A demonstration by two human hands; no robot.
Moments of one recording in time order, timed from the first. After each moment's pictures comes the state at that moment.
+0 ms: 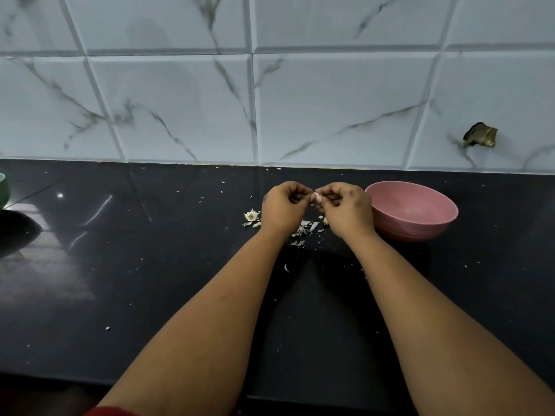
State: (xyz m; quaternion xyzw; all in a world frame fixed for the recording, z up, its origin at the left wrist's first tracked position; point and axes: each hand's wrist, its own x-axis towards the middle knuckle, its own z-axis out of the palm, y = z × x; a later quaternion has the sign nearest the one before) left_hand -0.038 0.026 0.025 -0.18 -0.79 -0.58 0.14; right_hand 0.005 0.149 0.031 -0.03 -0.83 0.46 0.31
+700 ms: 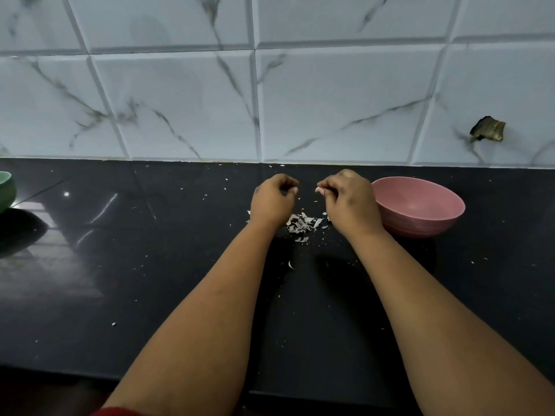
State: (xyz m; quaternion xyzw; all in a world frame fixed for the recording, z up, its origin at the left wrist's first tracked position) left_hand -0.051 0.006 0.030 -0.14 -0.85 -0.48 0.15; right_hand 0.008 0.150 0.038 0.05 -0.88 0.27 0.39
